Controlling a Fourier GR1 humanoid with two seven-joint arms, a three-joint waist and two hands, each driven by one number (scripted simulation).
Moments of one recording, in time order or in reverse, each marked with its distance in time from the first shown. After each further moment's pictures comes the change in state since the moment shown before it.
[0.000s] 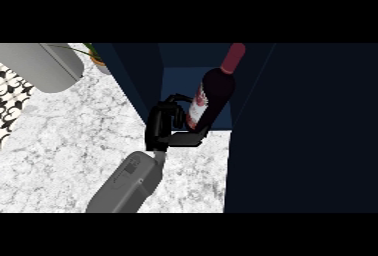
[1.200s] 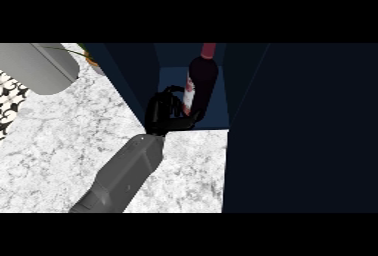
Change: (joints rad) left arm -0.255 0.000 -0.021 0.499 0.368 -0.224 -0.243; right arm -0.013 0.002 0.006 -0.004 -0.021 0.000 0.024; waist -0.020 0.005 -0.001
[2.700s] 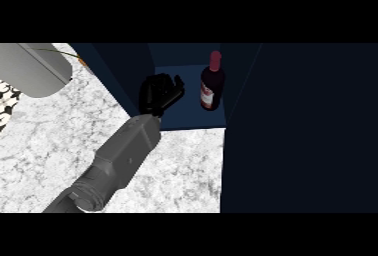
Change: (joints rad) left arm -0.225 0.001 0.059 0.301 0.142 -0.012 -0.016; right arm -0.007 0.005 0.014 0.061 0.009 0.032 -0.068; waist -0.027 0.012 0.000
